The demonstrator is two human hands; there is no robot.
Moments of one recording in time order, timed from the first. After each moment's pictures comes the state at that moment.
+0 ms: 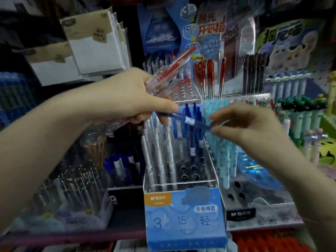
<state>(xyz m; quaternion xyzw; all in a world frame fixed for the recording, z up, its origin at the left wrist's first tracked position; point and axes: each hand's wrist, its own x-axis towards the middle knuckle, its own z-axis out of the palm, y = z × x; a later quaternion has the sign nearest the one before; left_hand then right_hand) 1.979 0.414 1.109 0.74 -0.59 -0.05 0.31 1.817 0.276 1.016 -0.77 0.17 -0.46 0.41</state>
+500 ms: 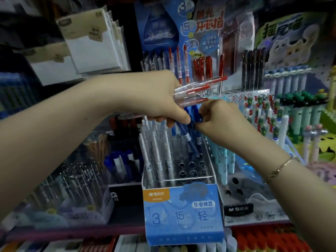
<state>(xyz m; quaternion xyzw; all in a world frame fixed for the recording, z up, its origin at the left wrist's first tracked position) 1.955 0.381 1.114 0.79 -0.59 -0.02 0.14 1.866 0.254 1.022 -0.88 0.27 -0.37 0.14</state>
